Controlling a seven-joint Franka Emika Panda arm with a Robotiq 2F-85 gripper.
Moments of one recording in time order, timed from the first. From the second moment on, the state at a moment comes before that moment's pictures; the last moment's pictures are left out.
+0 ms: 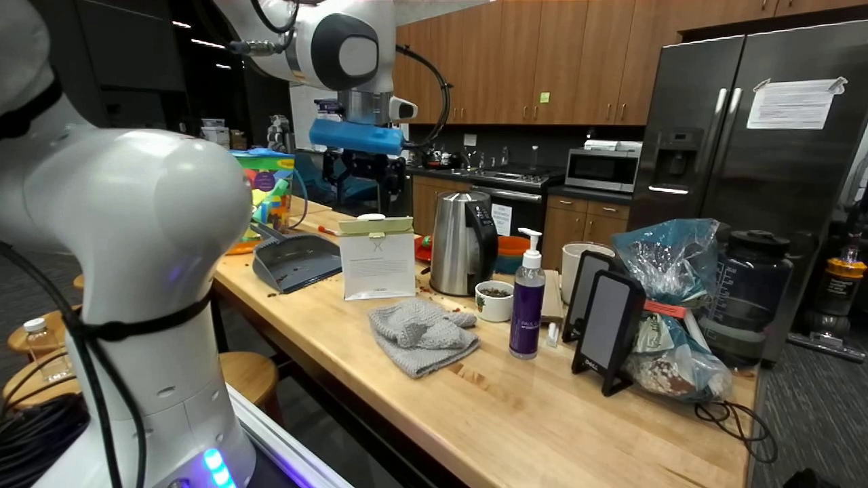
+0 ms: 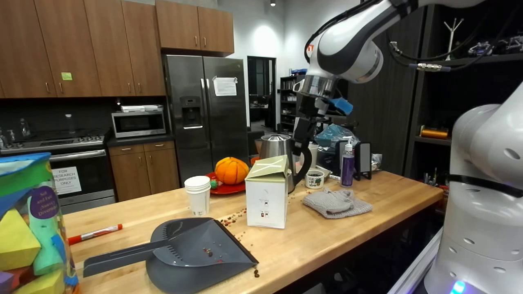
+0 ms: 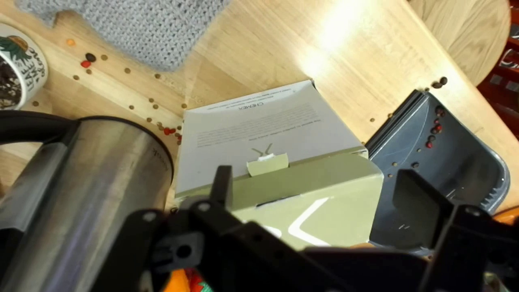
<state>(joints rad) 0.37 -0.59 -0.27 -2.75 0.09 2.36 -0.44</state>
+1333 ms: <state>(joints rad) 0.26 -0.39 -0.06 -2.77 0.08 2.55 -0.44</state>
